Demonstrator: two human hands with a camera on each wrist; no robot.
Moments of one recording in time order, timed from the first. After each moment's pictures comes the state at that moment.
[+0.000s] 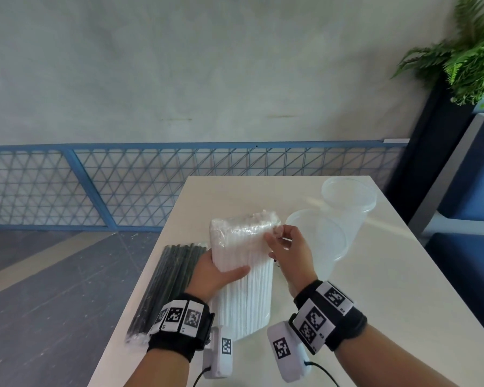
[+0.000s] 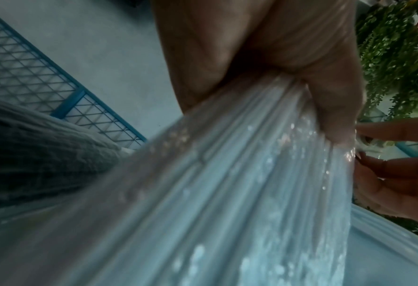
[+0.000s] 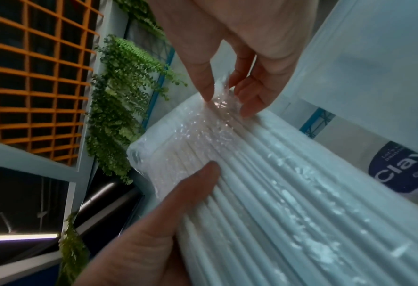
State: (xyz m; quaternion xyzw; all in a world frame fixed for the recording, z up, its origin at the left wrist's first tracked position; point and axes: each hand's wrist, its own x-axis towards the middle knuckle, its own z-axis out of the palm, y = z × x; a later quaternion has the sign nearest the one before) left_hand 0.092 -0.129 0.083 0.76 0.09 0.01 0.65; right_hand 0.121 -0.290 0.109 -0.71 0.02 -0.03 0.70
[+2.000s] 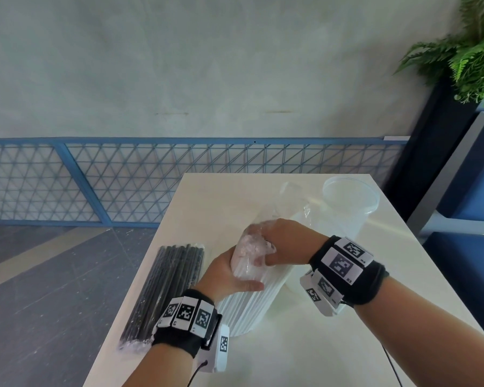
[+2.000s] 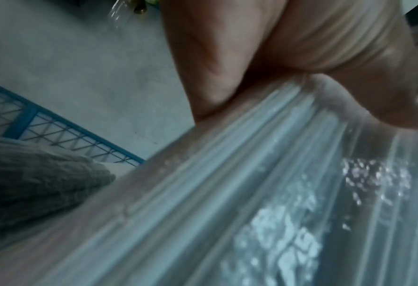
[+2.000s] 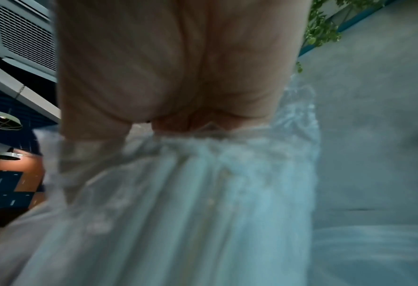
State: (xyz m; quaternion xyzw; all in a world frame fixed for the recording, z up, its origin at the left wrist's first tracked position) left_hand 0.116 -0.136 0.073 0.82 -0.05 -0.07 0.56; right_hand 0.168 -0.301 0.160 -0.91 -0.40 0.09 0.08
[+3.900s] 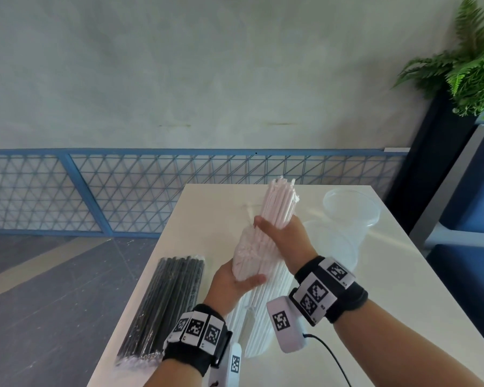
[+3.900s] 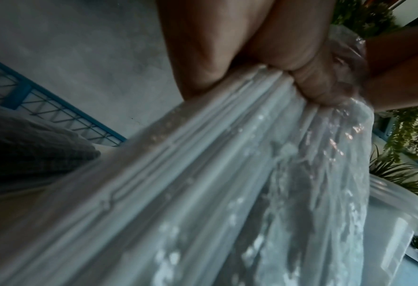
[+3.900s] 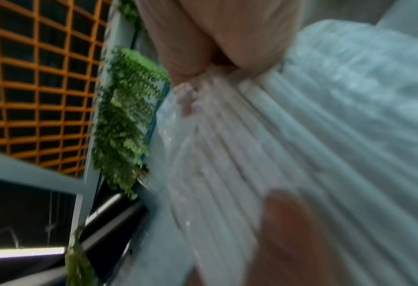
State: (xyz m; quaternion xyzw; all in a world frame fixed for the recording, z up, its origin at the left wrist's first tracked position) left_hand 0.123 -0.152 0.068 0.77 -0.01 0.01 0.64; right_hand 0.172 -0.284 0.151 -0.74 -0.05 0.01 0.67
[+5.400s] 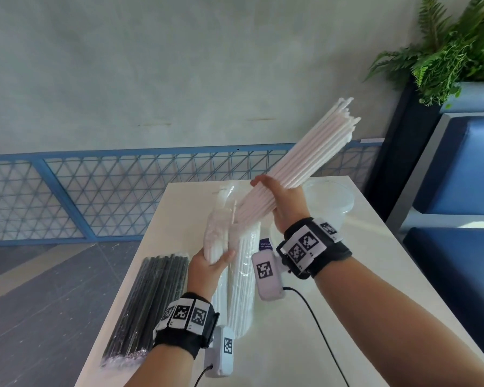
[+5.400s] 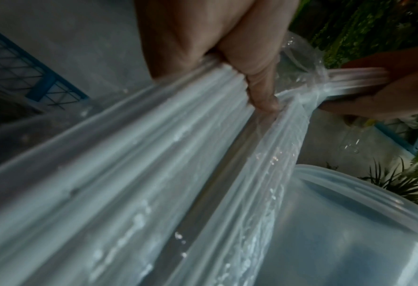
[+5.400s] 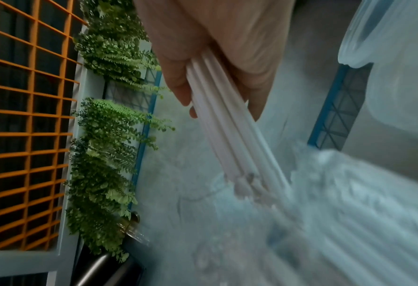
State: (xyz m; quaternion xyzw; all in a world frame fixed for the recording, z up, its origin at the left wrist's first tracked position) left_hand 0.134 -0.153 0.061 0.75 0.07 0.13 0.65; right_hand 0.194 -0.306 0.188 -0.60 0.01 -0.05 0.80
